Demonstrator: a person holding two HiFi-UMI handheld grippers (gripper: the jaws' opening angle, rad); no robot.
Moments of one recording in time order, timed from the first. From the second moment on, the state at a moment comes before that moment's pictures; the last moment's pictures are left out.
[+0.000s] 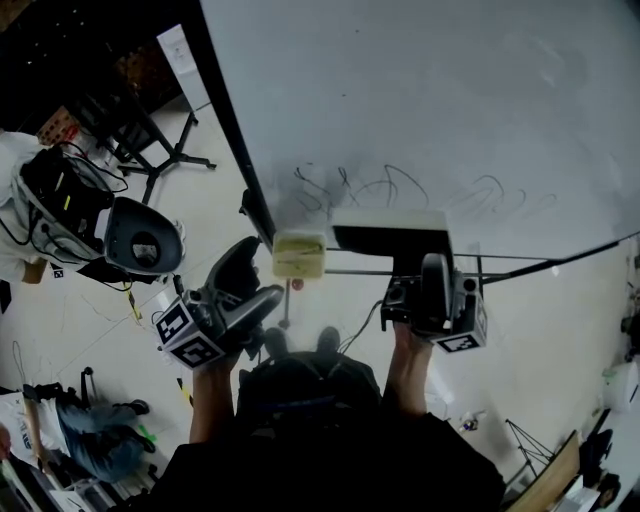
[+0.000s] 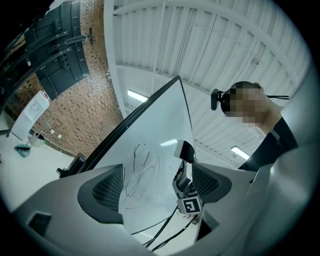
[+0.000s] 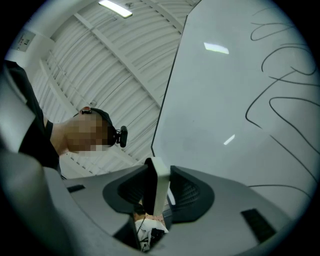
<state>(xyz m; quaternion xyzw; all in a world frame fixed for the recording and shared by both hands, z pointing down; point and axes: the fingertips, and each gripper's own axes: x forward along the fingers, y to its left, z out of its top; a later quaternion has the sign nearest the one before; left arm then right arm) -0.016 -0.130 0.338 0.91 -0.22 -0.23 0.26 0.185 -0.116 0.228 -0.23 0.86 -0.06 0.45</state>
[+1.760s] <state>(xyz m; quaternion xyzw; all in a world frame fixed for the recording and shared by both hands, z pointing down) -0.060 -0.139 0.364 0.89 -0.24 -0.25 0.29 0.104 -0.157 0.344 -0.31 0.92 -0.11 0.23</state>
